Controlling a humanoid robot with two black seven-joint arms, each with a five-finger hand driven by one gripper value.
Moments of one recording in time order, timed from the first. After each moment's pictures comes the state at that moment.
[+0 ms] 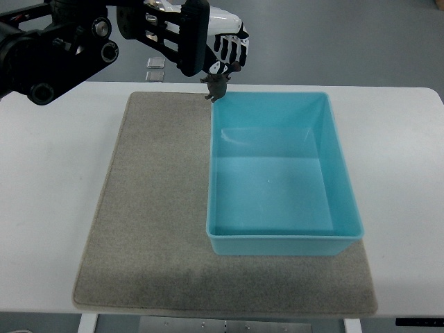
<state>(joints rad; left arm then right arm) -1.40 0.38 -0.33 -1.00 1.54 -0.38 -0.18 0.04 0.00 0.00 0.10 -0.04 0.25 0.03</state>
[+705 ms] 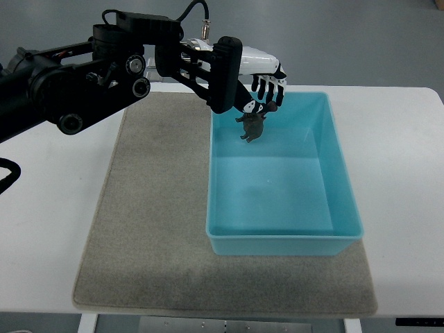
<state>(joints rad) -1.31 0.30 -0.35 -1.07 1.49 -0.37 -0.18 0.04 0.00 0.00 0.10 -0.04 0.25 0.03</state>
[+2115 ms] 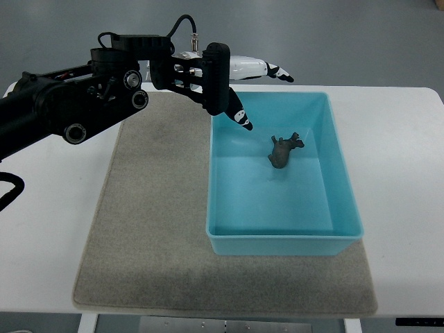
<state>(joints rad) -1.25 0.30 -0.36 -1.01 1.42 -0.30 -0.18 0.04 0.00 0.00 0.10 -0.04 0.25 0.03</state>
